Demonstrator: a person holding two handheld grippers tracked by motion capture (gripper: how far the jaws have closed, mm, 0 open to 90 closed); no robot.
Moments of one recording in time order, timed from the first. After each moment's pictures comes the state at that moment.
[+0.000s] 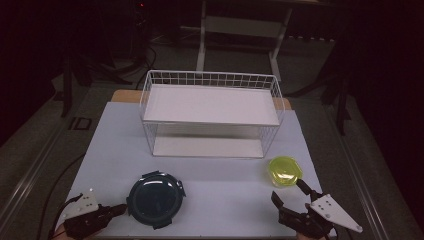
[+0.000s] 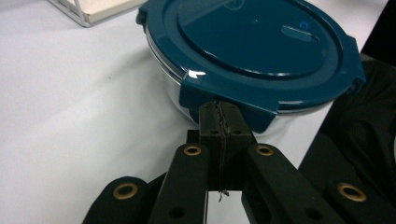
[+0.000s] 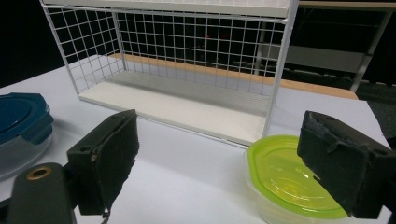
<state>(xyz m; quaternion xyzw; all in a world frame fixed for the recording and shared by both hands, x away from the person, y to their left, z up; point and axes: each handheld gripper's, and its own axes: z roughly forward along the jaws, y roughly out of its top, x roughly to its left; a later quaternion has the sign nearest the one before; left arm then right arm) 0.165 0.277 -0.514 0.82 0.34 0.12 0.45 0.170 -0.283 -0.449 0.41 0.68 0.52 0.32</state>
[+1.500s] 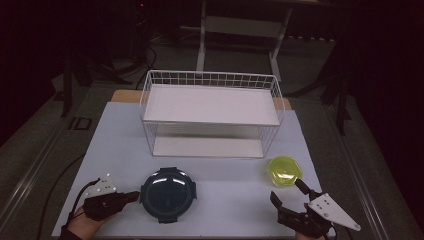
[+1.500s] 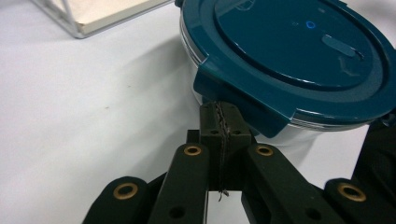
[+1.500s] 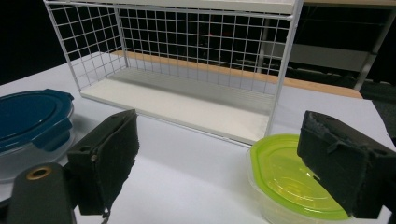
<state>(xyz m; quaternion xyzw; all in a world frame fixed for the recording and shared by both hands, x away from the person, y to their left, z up) 0.207 0.251 -0.518 0.82 0.35 0.09 0.44 0.172 -0.281 -0.450 0.41 0.68 0.52 0.31</state>
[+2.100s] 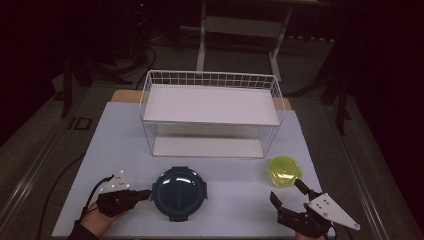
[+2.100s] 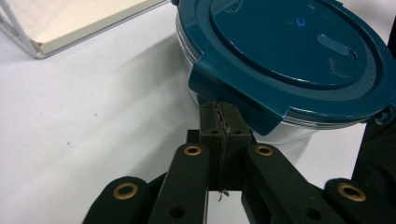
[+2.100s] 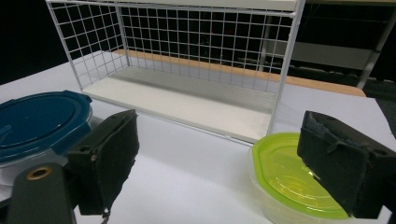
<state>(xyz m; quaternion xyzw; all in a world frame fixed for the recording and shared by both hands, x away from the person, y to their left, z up) 0.220 0.224 -0.515 0.83 0.34 0.08 0.44 0.173 -0.281 -0.451 0.41 0.68 0.52 0.31</state>
